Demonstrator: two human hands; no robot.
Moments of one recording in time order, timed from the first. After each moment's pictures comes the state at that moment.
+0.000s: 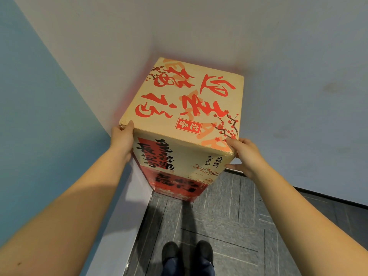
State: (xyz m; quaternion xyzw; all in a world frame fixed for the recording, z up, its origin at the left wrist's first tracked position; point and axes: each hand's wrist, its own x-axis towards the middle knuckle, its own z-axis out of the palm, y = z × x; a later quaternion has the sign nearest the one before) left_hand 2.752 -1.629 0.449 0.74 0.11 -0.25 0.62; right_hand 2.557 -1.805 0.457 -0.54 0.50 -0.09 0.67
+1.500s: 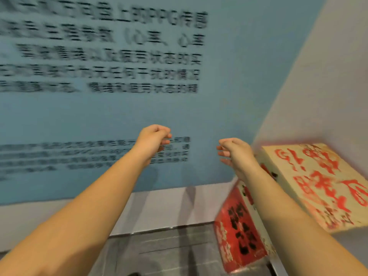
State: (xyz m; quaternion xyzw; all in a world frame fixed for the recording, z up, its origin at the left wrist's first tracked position) left_hand 2.484 -1.411 0.593 0.69 0.26 0.11 0.66; right_hand 2.557 -1.593 0.584 -0.74 -0.01 0.17 0.66
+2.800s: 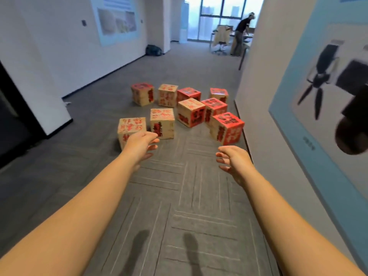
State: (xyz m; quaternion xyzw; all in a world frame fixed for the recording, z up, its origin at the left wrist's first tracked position) left_hand 1.603 -1.212 0.603 0.15 0.72 0.62 0.28; right_hand 1.769 -1.062 0.579 -0.43 -0.57 0.66 0.25
